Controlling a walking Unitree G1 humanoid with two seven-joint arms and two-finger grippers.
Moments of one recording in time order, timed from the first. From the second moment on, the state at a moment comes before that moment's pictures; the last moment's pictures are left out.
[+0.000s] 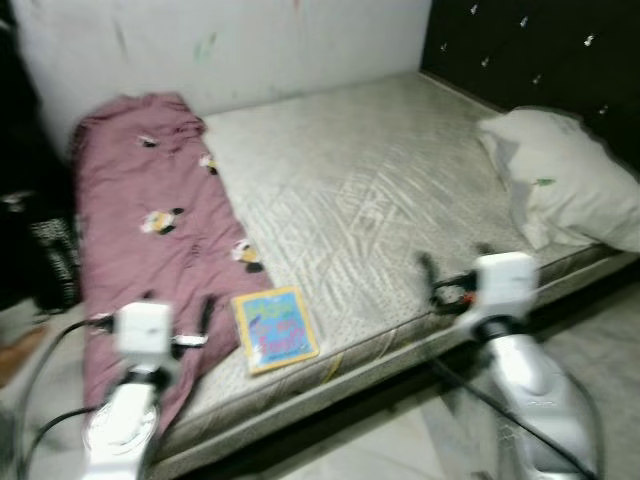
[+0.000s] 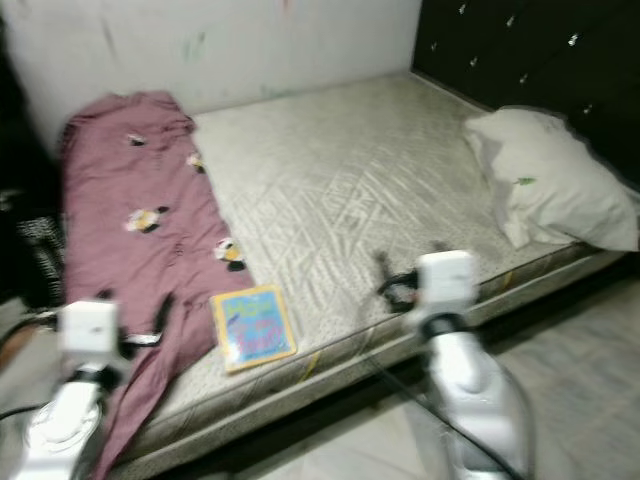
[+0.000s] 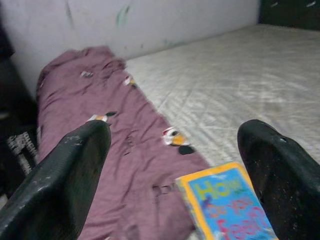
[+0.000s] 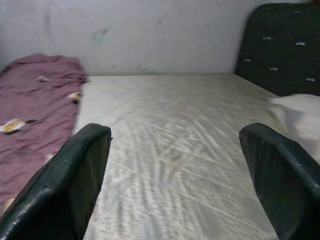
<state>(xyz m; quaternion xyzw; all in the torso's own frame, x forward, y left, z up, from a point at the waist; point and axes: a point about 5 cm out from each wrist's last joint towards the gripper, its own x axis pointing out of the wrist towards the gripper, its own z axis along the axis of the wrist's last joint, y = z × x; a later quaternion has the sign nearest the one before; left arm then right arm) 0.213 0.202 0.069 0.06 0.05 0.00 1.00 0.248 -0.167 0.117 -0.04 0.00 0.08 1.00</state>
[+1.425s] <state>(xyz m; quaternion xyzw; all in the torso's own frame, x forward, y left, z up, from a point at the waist) 0.223 0.185 0.075 0.05 0.03 -0.03 1.00 0.250 -0.183 0.117 -0.05 0.00 0.06 1.00</state>
